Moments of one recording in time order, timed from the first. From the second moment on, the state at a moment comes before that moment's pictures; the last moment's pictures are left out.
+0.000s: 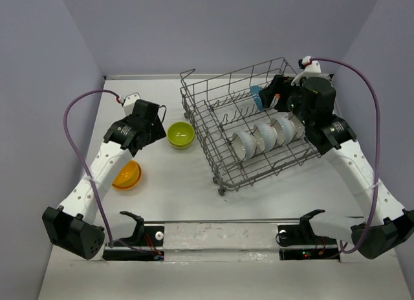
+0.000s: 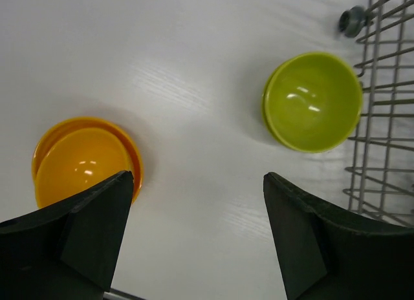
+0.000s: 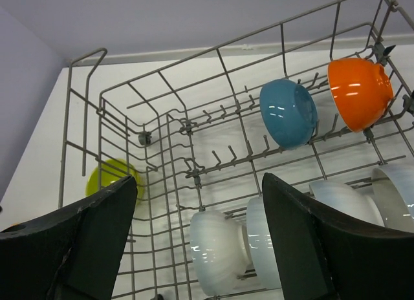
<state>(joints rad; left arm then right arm) -0.40 1.19 1.24 -0.91 -0.49 -0.65 0.39 1.18 1.33 -0.37 0.11 0.35</state>
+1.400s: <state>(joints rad) -0.40 1.06 1.01 -0.98 -0.48 -0.69 0.39 1.17 1.33 -0.34 0.03 0.40</state>
